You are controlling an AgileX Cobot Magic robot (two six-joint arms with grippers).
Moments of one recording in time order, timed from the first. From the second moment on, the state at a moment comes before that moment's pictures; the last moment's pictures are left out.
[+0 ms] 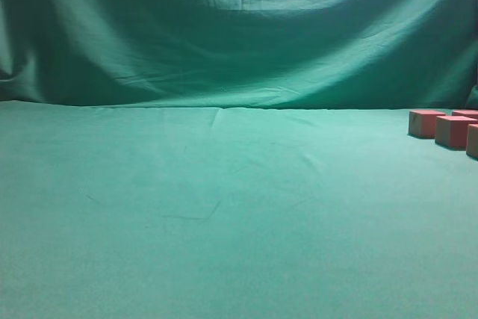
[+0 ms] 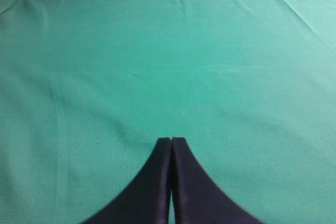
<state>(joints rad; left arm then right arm) -0.01 -0.01 0.02 0.02 0.35 0.01 0.42 1.38 -0.64 -0.23 0.73 0.38</state>
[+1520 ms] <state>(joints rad) -0.01 -0.01 0.02 0.02 0.35 0.01 0.59 1.53 -1.13 -0.14 0.94 0.03</state>
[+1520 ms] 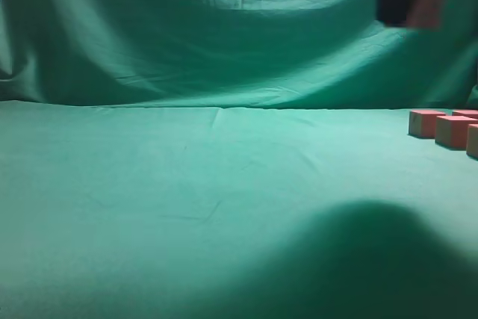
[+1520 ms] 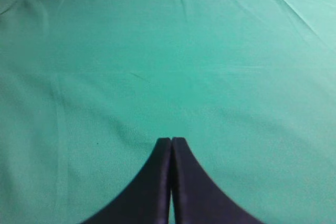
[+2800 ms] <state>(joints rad) -0.01 -0.01 0.02 0.02 0.35 0.01 0.60 2.18 -1.77 -0.02 1.10 -0.38</state>
